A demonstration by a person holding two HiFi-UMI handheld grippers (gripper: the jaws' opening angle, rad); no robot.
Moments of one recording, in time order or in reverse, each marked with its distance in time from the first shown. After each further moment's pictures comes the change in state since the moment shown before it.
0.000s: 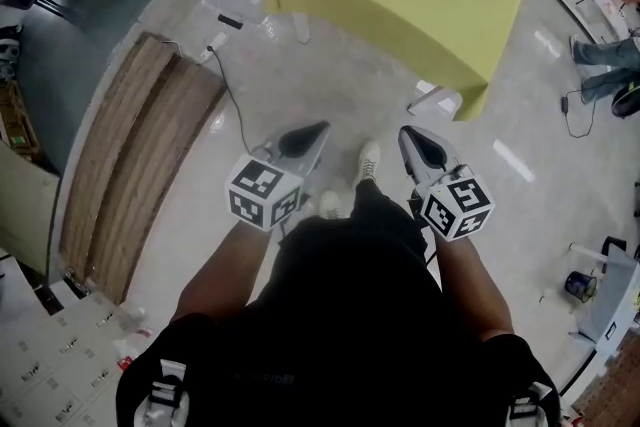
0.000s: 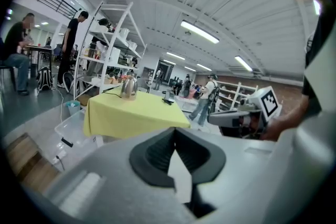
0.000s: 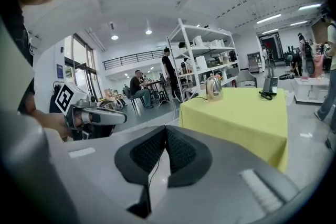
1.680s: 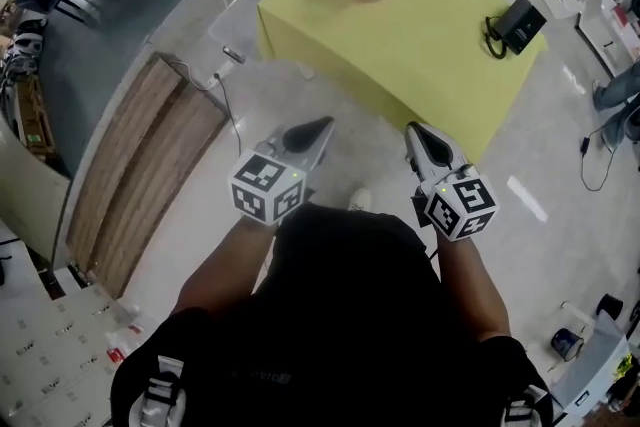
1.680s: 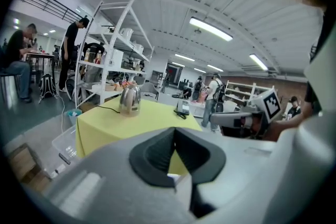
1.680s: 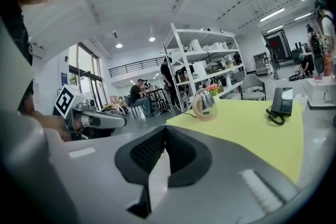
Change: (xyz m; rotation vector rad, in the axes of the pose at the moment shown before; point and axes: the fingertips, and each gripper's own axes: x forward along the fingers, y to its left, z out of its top) left arm 0.208 0.070 0.123 -0.005 -0.028 0.121; right arm 0.090 -0.217 0.116 -0.002 -0.066 0.092
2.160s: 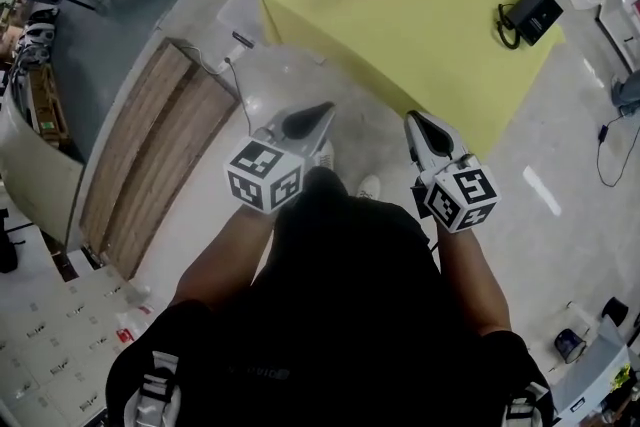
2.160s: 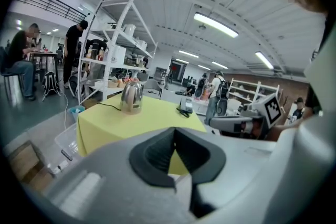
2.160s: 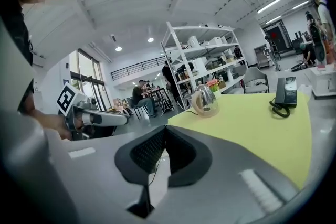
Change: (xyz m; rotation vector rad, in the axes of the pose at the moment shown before) left arm 0.027 0.000 0.004 -0.023 0.038 0.040; right arm 0.009 -0.025 -0.008 0.054 0.005 0.047
